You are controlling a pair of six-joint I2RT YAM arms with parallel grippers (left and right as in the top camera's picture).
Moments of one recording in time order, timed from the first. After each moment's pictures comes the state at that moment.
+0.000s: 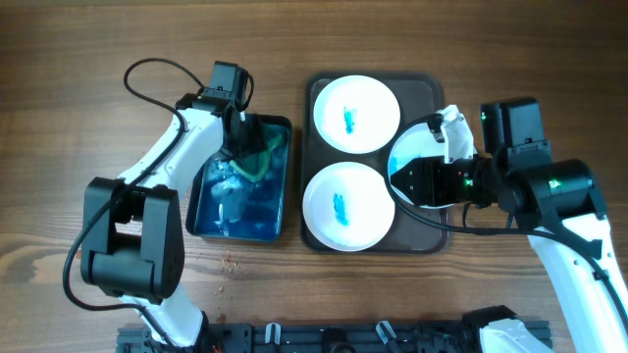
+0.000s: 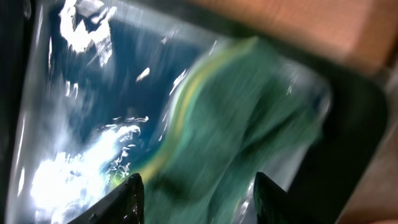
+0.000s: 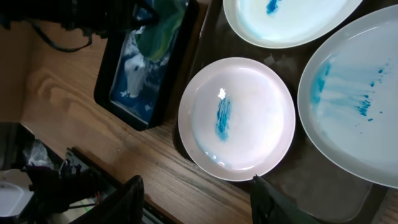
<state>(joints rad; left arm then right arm) -0.21 1.87 1.25 -0.69 0.06 -0.44 0.20 1.17 1.18 -1.09 -0.52 0.13</state>
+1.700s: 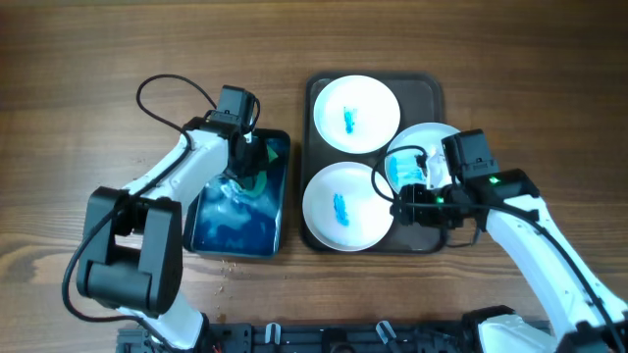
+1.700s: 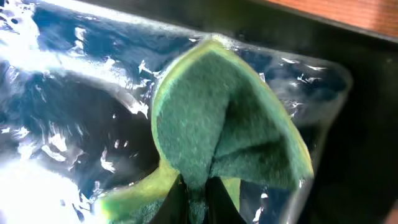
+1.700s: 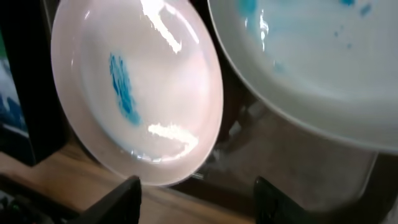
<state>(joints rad) -0.24 1.80 1.09 -0.65 0.05 -0.36 0.20 1.32 0.79 -0.81 -0.39 0.28</state>
